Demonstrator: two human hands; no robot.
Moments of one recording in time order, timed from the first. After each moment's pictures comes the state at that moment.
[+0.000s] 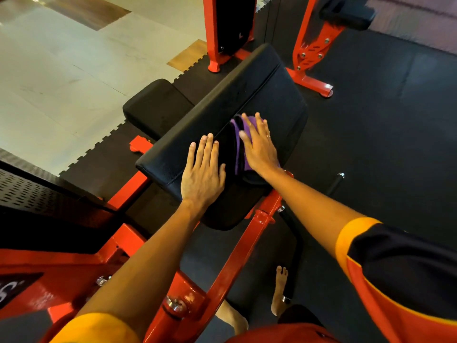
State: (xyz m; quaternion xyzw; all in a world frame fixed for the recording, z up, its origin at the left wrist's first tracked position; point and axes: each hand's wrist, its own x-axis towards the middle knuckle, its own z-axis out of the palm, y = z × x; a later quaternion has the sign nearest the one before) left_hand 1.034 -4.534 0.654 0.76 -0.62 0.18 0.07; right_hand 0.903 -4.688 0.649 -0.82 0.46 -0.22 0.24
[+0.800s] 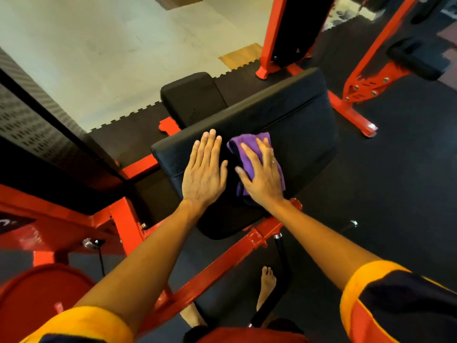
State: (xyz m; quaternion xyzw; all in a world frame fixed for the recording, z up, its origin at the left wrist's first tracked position) left_hand 1.027 -4.542 0.661 0.84 -0.48 0.18 0.19; right_hand 0.896 -4.678 0.639 -0.92 0.24 -0.26 0.16
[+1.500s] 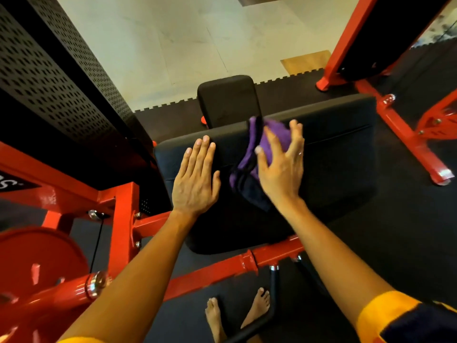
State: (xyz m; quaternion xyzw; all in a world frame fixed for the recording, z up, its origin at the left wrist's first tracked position) left_hand 1.019 -4.553 0.659 0.89 -0.37 0.24 0.13; right_hand 0.943 -4.752 0.677 -0.90 0.23 -0.33 0.17
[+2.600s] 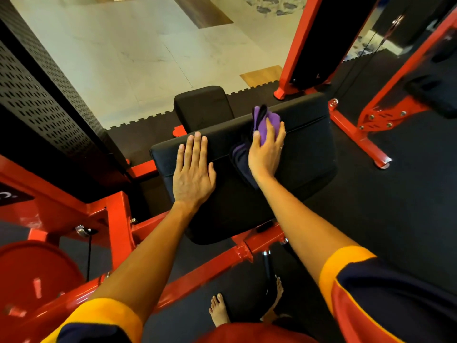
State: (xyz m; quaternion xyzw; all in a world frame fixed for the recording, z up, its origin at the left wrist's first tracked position) left_hand 1.021 -4.552 0.658 0.90 -0.37 0.20 0.13; right_hand 0.954 -4.732 0.690 -0.79 0.42 -0.31 0.33
